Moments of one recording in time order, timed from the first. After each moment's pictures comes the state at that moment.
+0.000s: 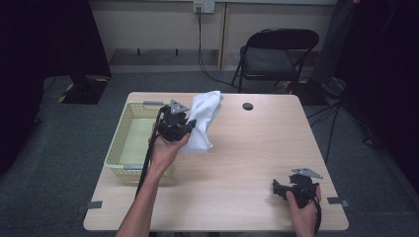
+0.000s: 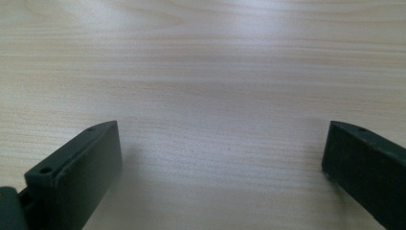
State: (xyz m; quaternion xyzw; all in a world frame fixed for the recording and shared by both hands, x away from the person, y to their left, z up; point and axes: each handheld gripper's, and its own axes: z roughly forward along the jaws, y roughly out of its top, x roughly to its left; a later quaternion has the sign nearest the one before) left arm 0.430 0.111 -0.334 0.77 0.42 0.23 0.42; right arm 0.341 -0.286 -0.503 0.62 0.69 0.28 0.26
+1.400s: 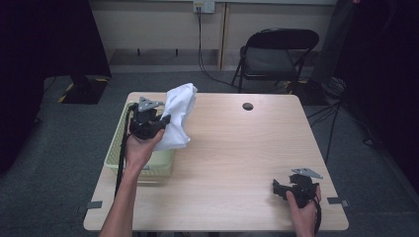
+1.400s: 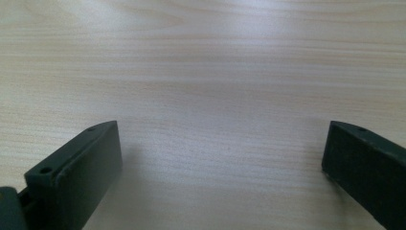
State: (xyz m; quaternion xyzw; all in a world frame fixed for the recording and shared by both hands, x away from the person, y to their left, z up) left arm 0.422 0.178 -0.324 0.74 0.46 0.25 0.43; right arm 0.341 -0.286 -0.503 0.62 0.69 0.28 0.26
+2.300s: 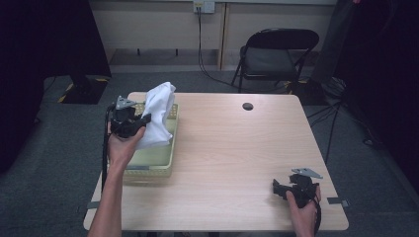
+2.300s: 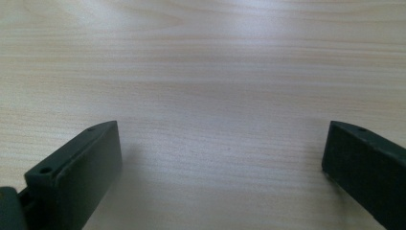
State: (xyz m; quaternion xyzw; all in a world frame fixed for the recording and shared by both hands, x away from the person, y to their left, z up) left arm 0.434 0.231 -0.338 0.71 0.50 0.26 0.41; right arm 0.342 -0.285 -0.503 0.62 0.68 0.28 0.26
